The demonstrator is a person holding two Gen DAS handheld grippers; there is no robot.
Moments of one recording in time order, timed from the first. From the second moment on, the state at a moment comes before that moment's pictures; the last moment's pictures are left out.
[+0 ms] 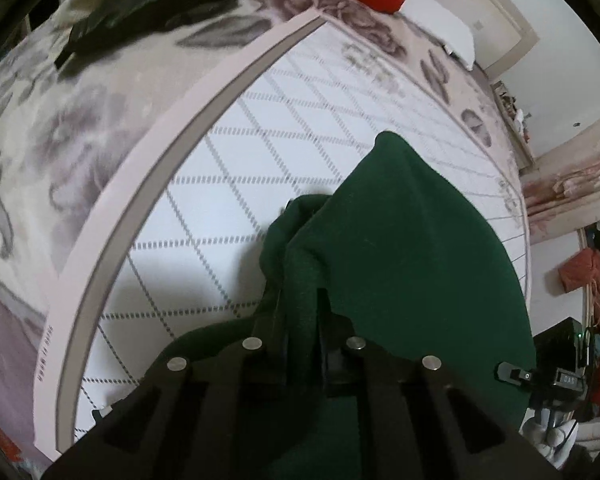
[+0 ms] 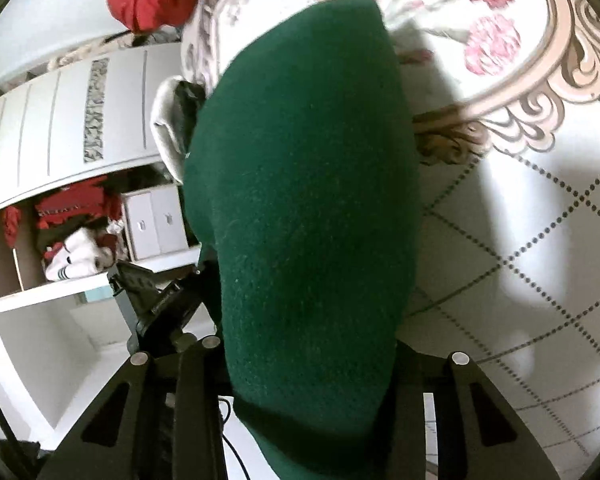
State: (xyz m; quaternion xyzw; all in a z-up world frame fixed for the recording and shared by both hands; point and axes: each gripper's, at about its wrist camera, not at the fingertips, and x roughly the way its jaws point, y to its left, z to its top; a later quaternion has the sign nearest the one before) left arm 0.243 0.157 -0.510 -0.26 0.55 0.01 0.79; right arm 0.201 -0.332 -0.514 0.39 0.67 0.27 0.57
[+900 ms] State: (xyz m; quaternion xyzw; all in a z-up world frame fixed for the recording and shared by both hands) left arm 0.574 0.056 -0.414 -0.18 0.47 -0.06 0.86; right arm 0.515 -0.425 -0.389 0.45 0.52 0.32 0.65
